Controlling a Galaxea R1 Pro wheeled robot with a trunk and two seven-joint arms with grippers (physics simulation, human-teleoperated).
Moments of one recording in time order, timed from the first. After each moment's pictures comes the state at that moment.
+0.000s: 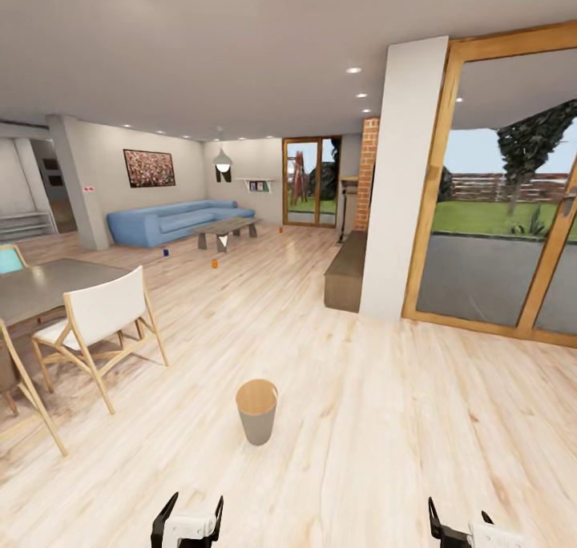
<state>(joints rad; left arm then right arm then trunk) 0.06 -0.04 -0.06 -0.96 -0.02 -0.43 0.00 0.00 -0.03 -0.27 -0.84 0.01 -0.47 0.00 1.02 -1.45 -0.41</state>
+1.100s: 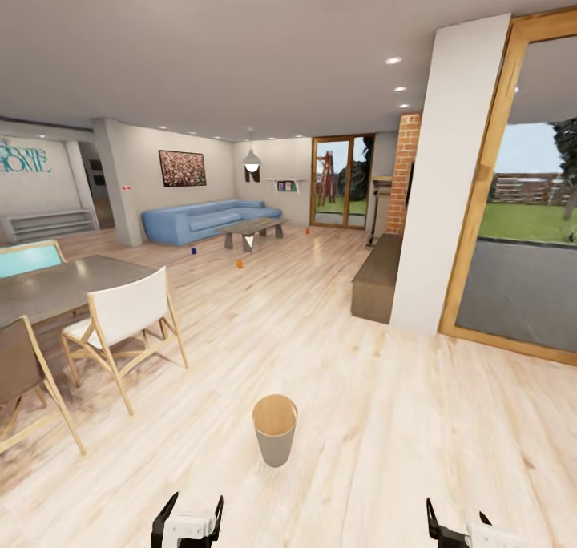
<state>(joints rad) 0.06 -0.04 -0.06 -0.96 -0.02 -0.43 0.00 0.00 -0.02 -0.26 -0.84 0.01 -0.47 0.00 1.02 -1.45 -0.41</state>
